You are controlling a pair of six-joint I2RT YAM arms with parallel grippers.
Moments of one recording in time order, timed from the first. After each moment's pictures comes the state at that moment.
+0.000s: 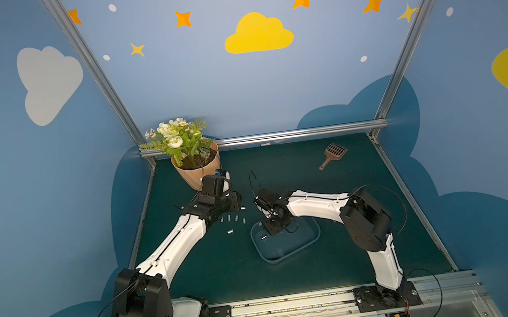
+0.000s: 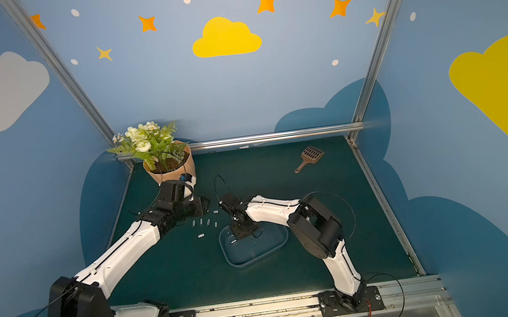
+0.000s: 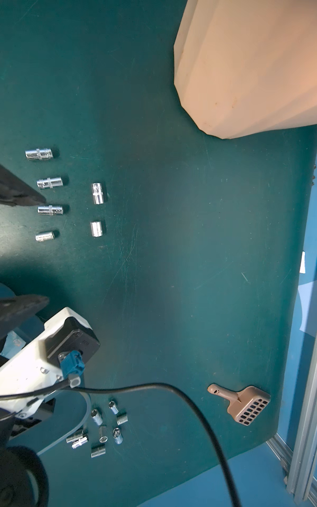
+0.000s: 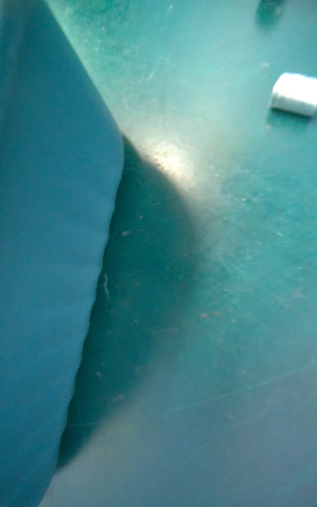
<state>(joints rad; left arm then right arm) -0.34 1.35 0.97 -0.39 0.08 -0.30 0.94 2.05 1.48 -0.75 -0.01 0.35</state>
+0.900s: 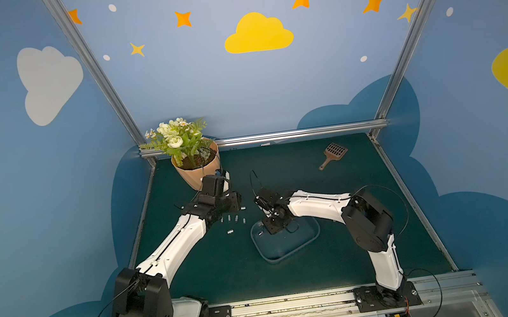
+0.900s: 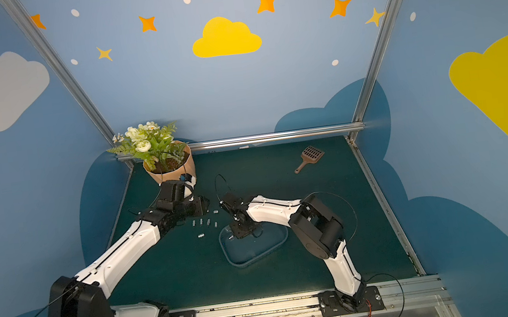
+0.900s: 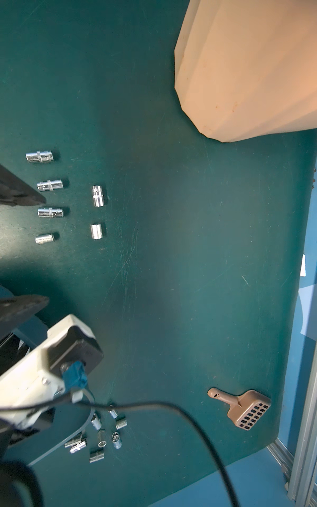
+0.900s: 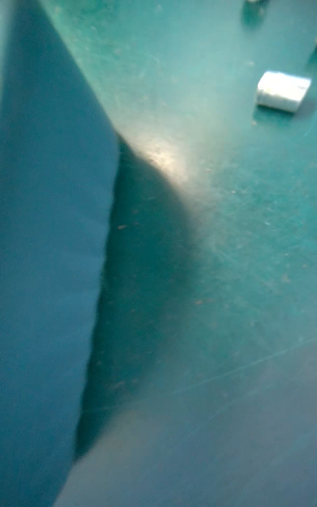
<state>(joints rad) -0.34 1.36 0.97 -0.39 0.07 -0.30 0.94 2.01 1.44 -0.74 0.01 0.36</state>
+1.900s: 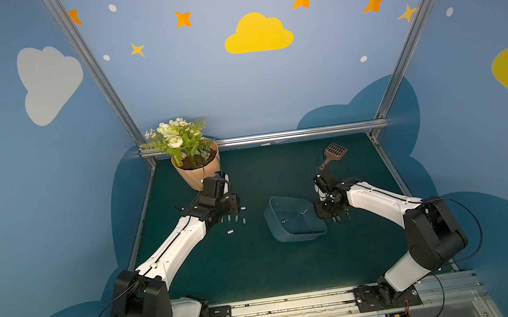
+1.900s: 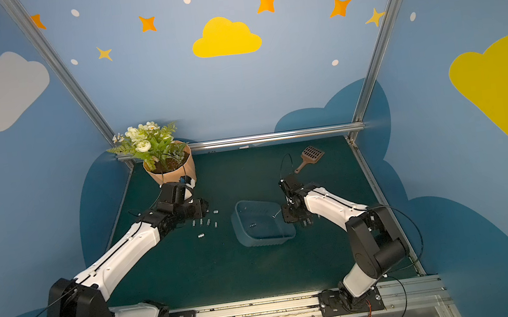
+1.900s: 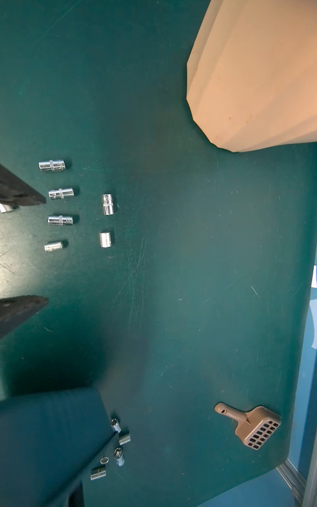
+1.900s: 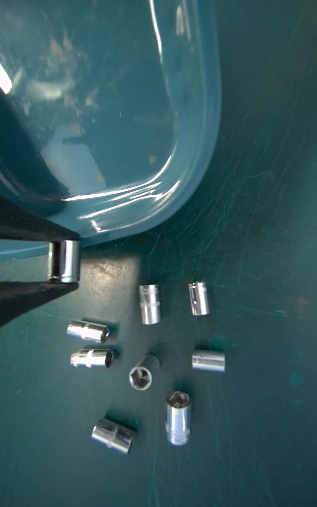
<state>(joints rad) -0.35 1.34 0.95 -0.42 0.03 -0.30 0.50 1.59 1.02 -0.72 0.00 0.34</state>
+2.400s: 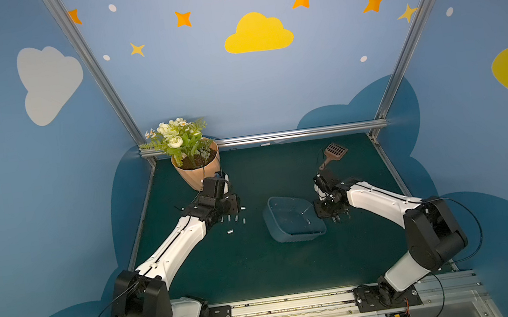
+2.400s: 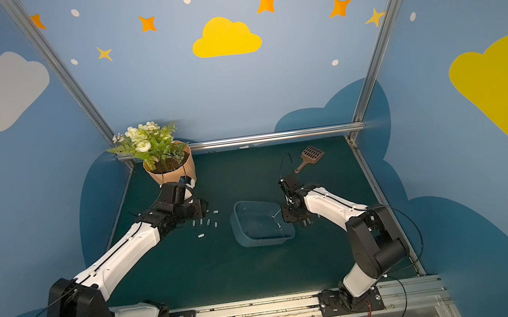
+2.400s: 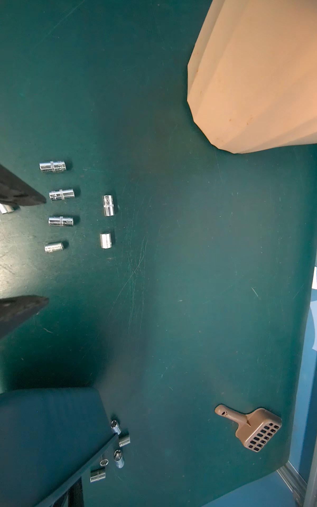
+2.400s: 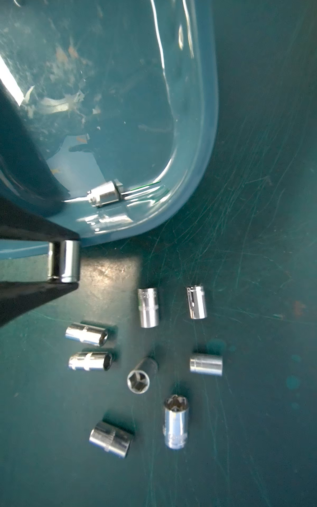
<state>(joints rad) -0.35 1.34 0.95 -0.42 0.03 -0.30 0.50 1.59 1.03 -0.72 0.00 0.34</state>
